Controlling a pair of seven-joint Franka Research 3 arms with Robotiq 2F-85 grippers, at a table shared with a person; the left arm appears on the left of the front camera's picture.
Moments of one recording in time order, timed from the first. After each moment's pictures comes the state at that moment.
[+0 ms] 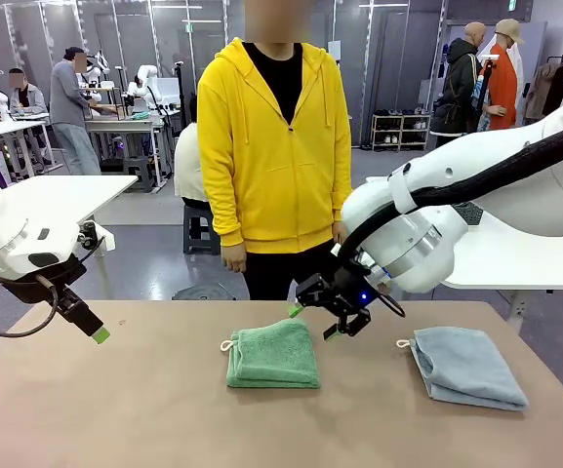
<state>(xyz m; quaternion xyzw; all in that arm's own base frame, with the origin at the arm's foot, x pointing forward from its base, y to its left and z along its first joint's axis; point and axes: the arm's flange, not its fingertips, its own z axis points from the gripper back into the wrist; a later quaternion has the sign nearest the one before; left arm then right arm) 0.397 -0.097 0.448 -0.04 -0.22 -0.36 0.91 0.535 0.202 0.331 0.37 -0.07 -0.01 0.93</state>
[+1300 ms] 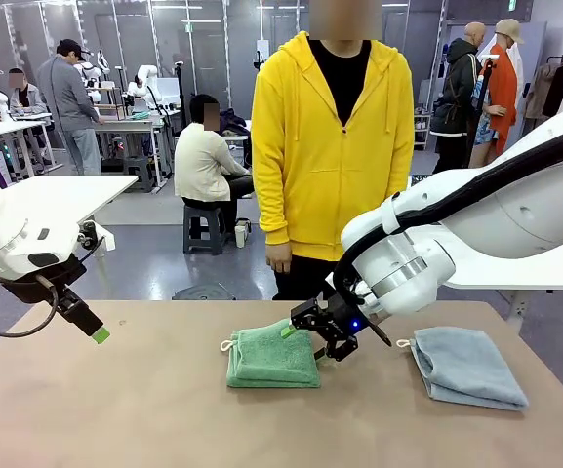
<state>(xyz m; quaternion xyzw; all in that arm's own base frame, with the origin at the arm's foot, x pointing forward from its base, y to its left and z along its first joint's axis) 0.397 -0.097 0.448 -0.04 -0.22 -0.36 0.91 0.553 0.216 0.267 0.41 -0.03 -0.01 0.91</state>
